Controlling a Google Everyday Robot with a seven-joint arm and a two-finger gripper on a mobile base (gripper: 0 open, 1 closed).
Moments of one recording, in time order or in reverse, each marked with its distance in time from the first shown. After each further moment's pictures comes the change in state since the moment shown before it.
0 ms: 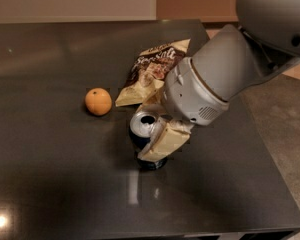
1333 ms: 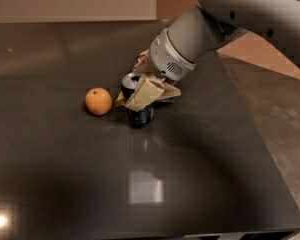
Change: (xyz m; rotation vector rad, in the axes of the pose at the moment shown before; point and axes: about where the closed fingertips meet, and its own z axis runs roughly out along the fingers) arm 0.017 -0.132 0.023 0.093 -0.006 0.158
